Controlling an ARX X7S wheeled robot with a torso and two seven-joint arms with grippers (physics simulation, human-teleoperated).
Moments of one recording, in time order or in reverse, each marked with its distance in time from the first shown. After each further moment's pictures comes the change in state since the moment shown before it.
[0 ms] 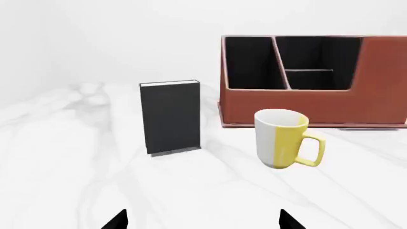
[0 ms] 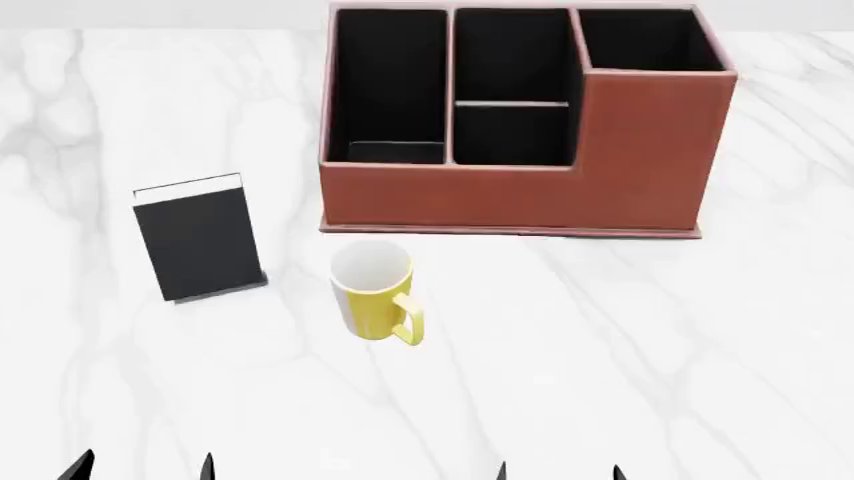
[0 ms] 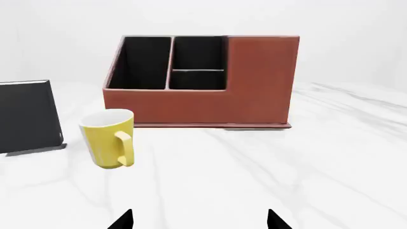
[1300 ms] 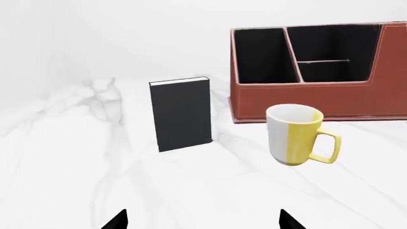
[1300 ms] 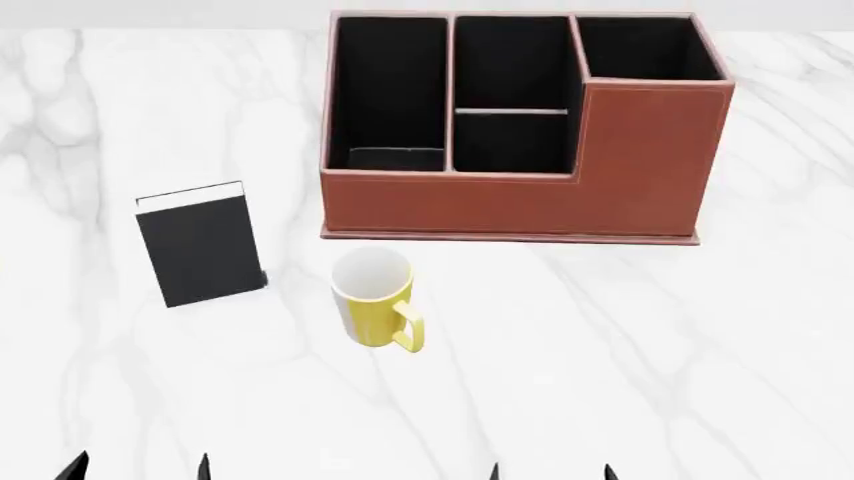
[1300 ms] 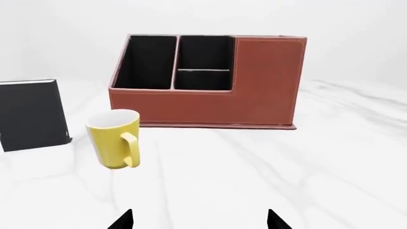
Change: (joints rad) left arm -0.022 -0.097 0.121 -0.007 -0.061 -0.041 -0.159; right arm 0.015 0.101 -0.126 0.009 0.096 0.009 0.106
